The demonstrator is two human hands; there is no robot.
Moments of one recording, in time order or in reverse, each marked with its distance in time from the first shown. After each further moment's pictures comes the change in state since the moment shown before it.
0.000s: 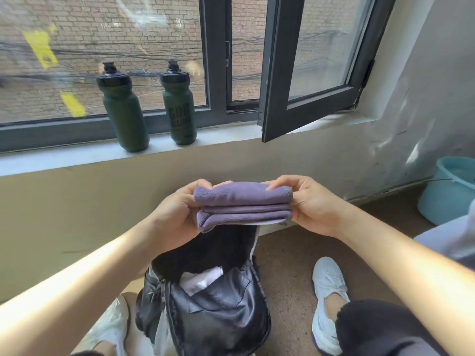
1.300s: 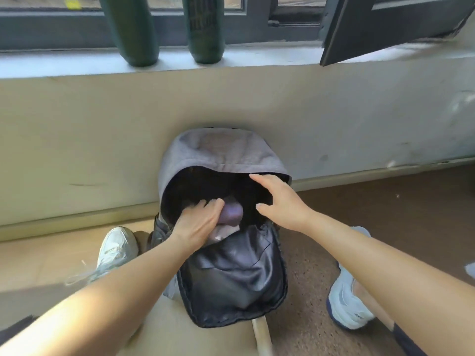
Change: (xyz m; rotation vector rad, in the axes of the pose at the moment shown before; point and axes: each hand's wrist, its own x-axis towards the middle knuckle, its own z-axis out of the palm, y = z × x) left_hand 0.038 -0.200 -0.168 2.229 0.246 0.230; right_hand 0.083 0.185 -0.002 -1.060 -0.011 0.125
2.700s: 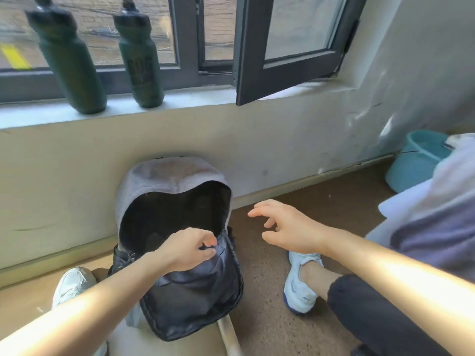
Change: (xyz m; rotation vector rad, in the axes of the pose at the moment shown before) left_hand 0.004 0.061 -0.109 -0.537 -0.481 0.065; right_hand -0.157 -0.022 -0.099 -0.086 -0.068 0.113
